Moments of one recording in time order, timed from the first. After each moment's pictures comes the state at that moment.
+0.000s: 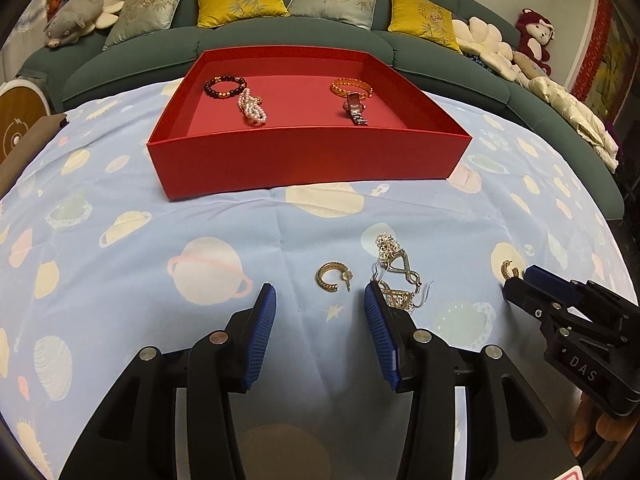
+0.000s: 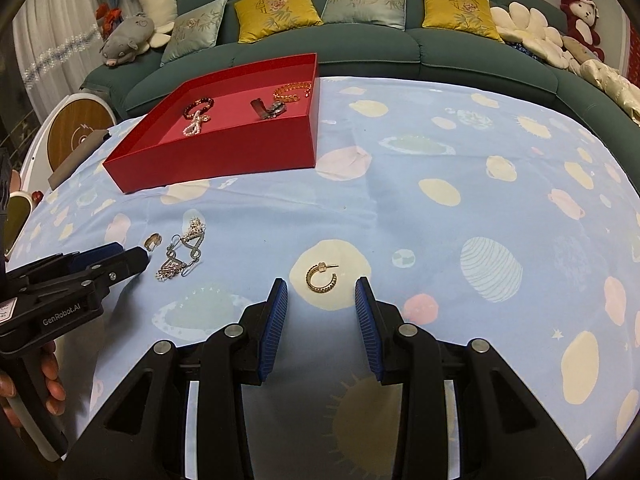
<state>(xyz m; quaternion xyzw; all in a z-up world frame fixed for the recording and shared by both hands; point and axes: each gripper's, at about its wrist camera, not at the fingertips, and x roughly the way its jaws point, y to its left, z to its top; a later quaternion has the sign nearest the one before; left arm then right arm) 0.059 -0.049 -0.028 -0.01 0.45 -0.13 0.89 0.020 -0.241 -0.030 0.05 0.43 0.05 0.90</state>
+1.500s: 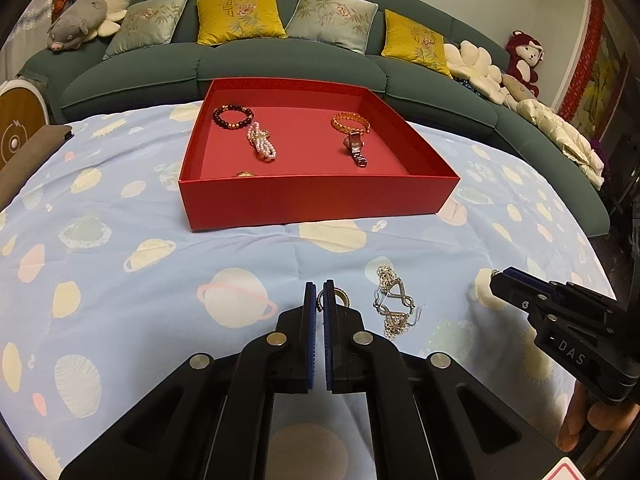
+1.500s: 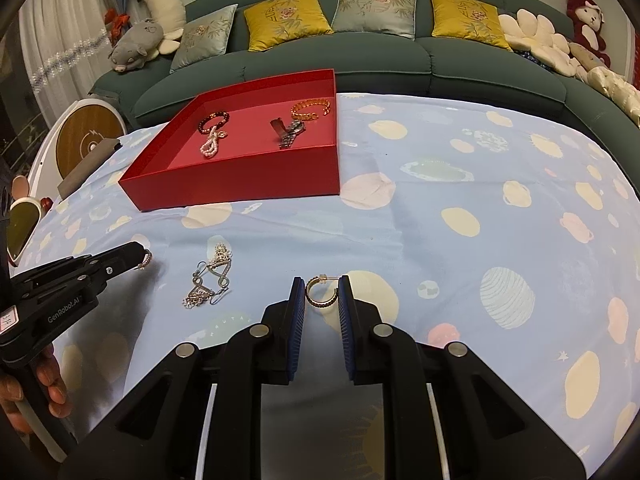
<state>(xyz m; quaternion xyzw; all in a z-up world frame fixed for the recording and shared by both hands) 0.053 -0.026 0.001 -0.04 0.42 -0.15 0.90 0.030 -0.229 -0.010 0.05 0.42 0.07 0.91</state>
